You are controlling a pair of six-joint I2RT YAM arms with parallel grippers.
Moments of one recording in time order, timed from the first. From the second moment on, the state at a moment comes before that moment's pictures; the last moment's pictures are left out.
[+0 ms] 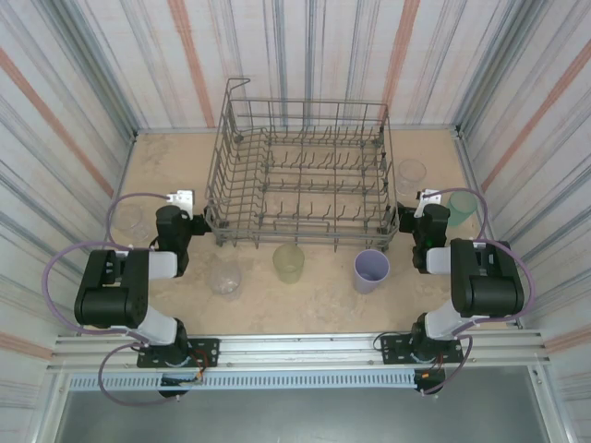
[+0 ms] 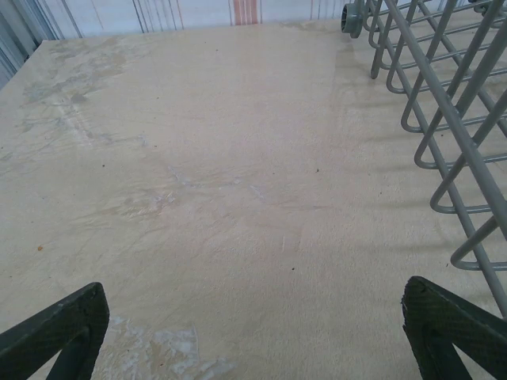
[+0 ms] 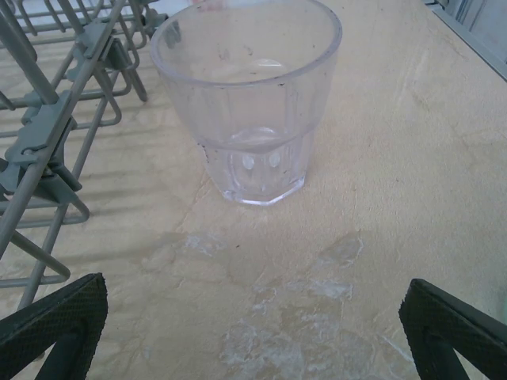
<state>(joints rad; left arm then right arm) -0.02 1.51 0.40 0.70 -0.03 0.06 -0.05 1.54 0.38 0.75 0.03 0.09</state>
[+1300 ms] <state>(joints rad) -0.02 1.51 0.40 0.70 -0.04 0.06 -0.04 1.54 0.38 0.74 0.08 0.10</state>
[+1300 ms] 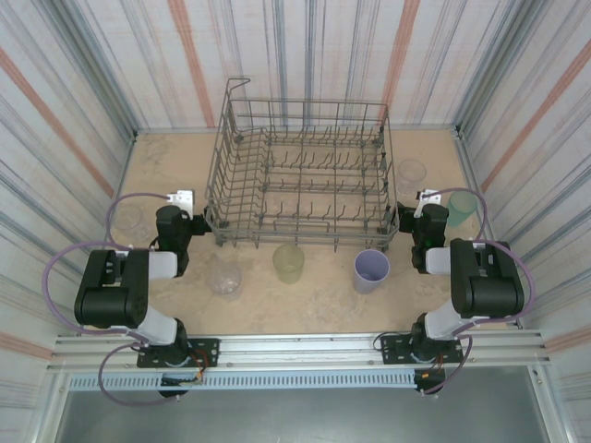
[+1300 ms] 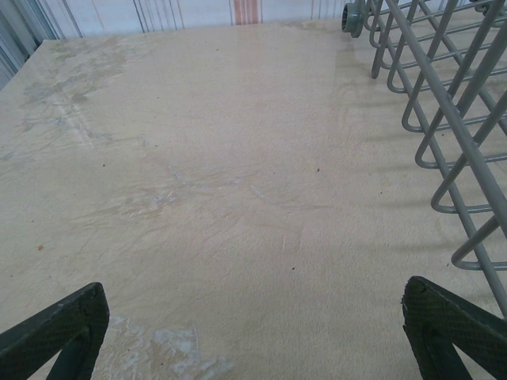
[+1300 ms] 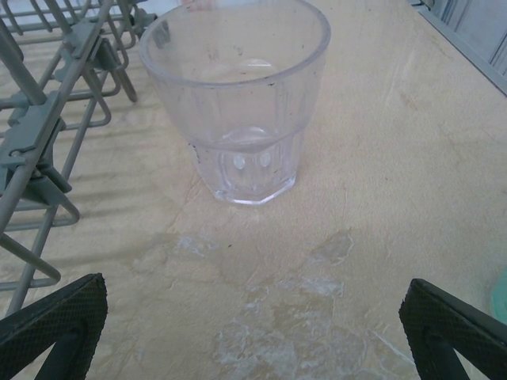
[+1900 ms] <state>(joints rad) -0.04 1.39 0.43 0.54 -0.18 0.02 -0.02 1.29 0.42 0.51 0.19 0.14</state>
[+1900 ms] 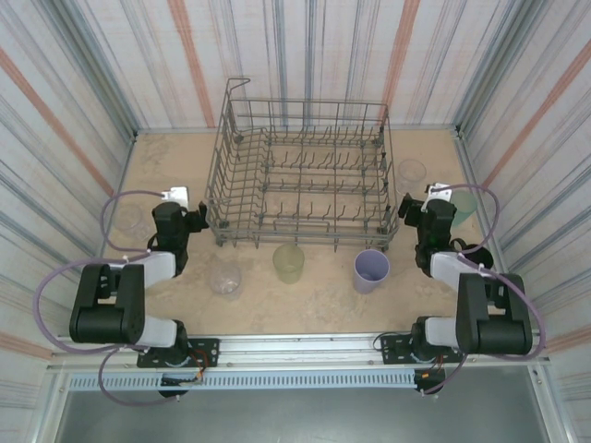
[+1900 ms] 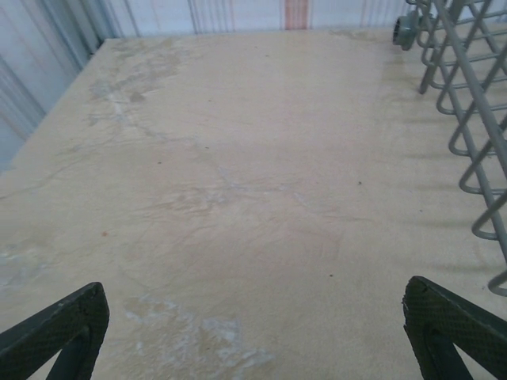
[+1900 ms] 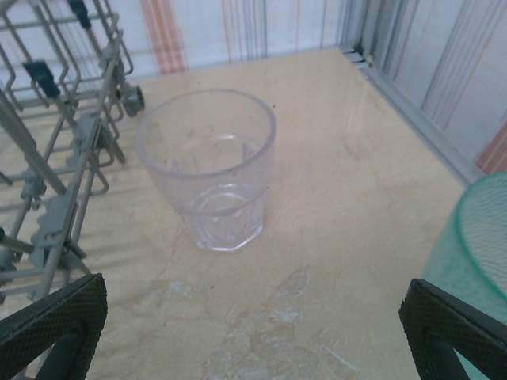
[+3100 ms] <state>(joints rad) -0.12 1.00 0.87 -0.45 -0.72 -0.33 0.03 0.98 0.84 -0.54 0.07 0.41</state>
